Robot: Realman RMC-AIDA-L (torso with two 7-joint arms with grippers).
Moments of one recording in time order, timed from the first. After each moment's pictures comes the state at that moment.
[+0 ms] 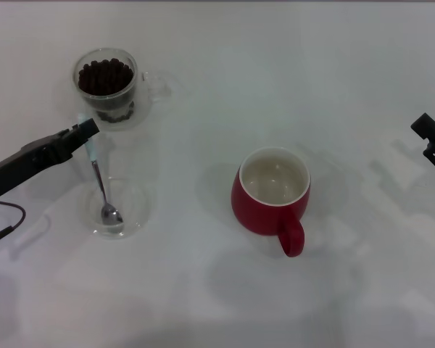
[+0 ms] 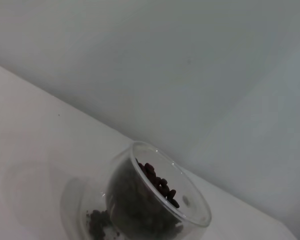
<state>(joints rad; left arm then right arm) -0.53 -2.07 2.84 -0.24 -0.57 1.38 -1.43 0.22 2.00 -2.29 0.14 0.30 -1.89 0.53</state>
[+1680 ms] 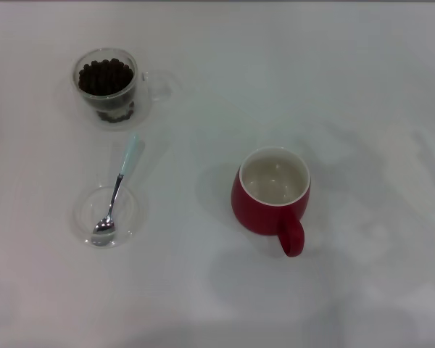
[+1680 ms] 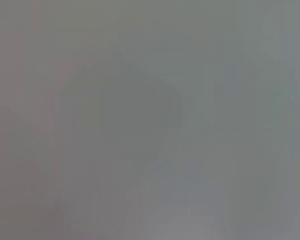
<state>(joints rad) -0.19 -2.05 2.83 -0.47 -1.28 1.57 -0.76 0.21 2.00 -2.29 0.14 0.52 -1.93 0.51</state>
